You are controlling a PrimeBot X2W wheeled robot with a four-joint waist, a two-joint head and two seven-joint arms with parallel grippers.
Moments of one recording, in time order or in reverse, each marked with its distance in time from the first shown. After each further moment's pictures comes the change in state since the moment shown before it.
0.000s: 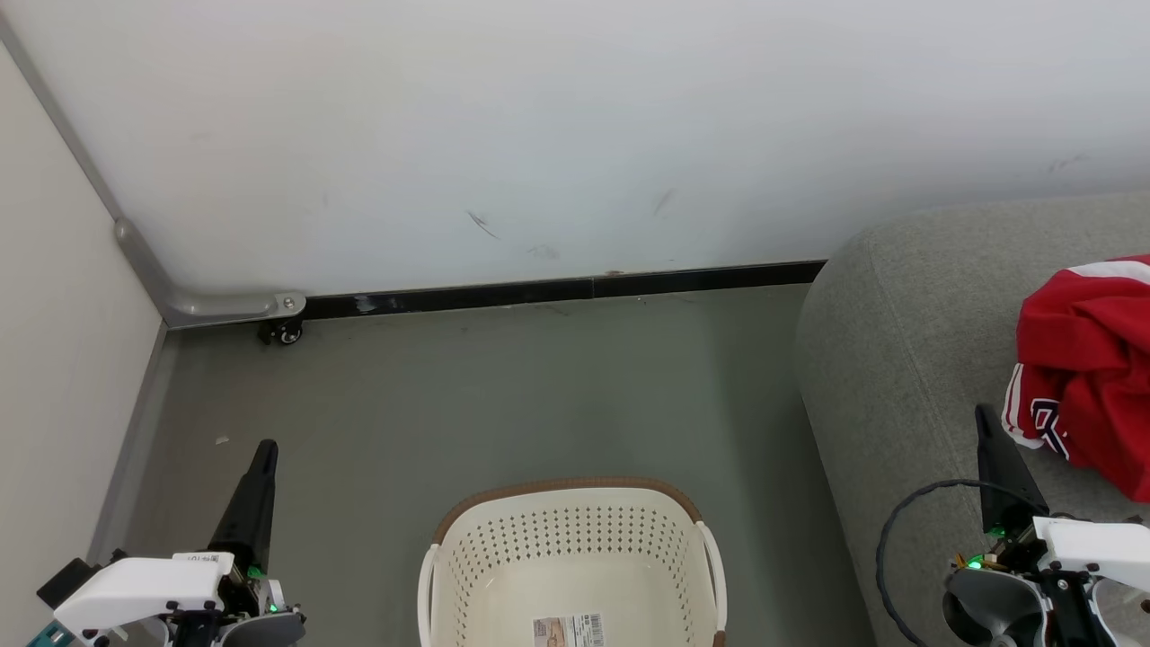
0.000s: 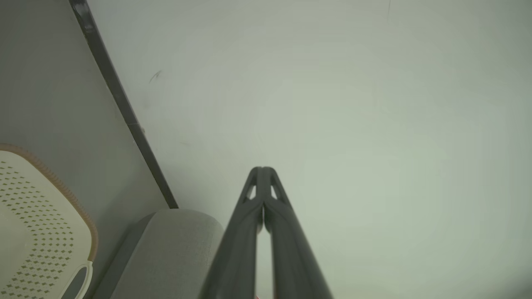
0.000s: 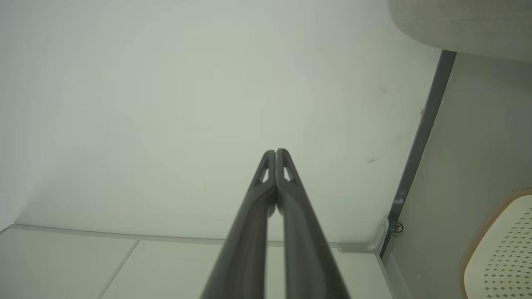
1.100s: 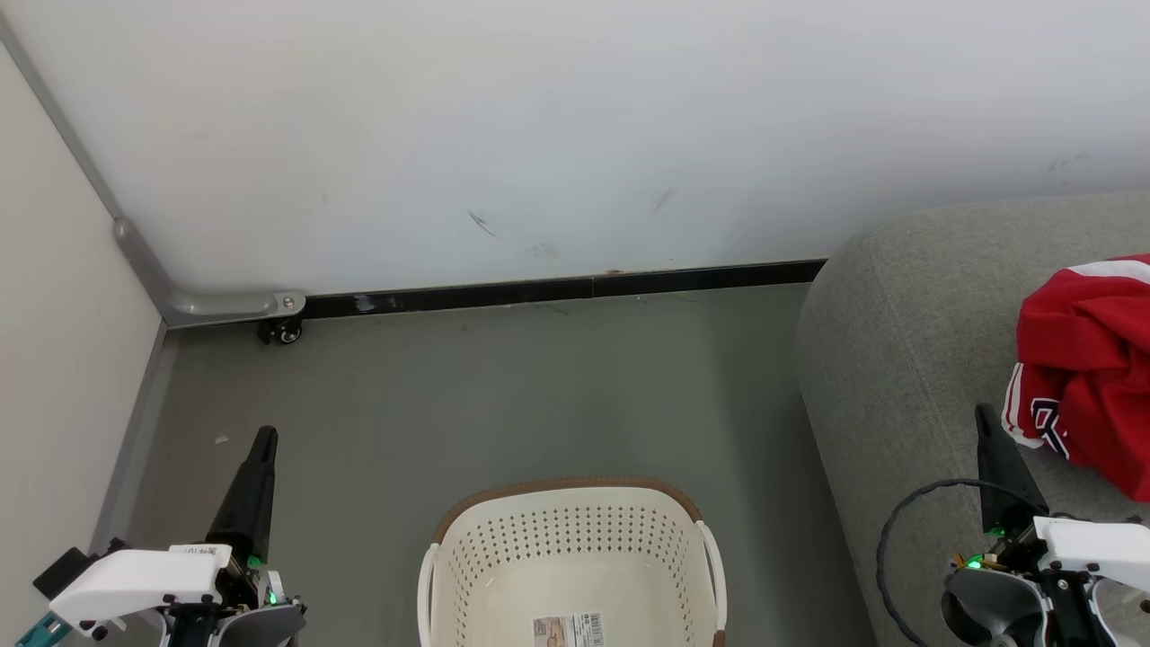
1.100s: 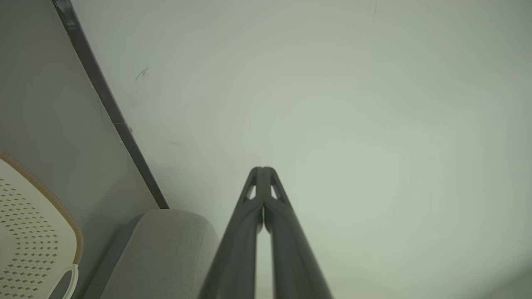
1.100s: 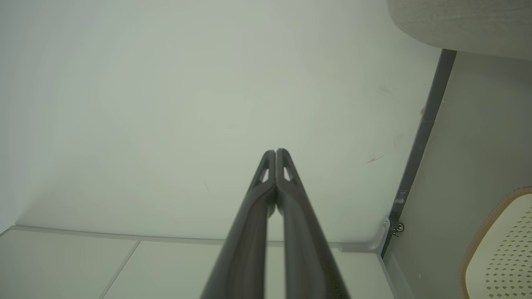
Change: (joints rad) left arm 0.002 0.000 -0.008 -0.049 -0.018 0.010 -0.002; right arm 0.000 0.000 0.001 0.000 0.008 0.000 0.001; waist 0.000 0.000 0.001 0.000
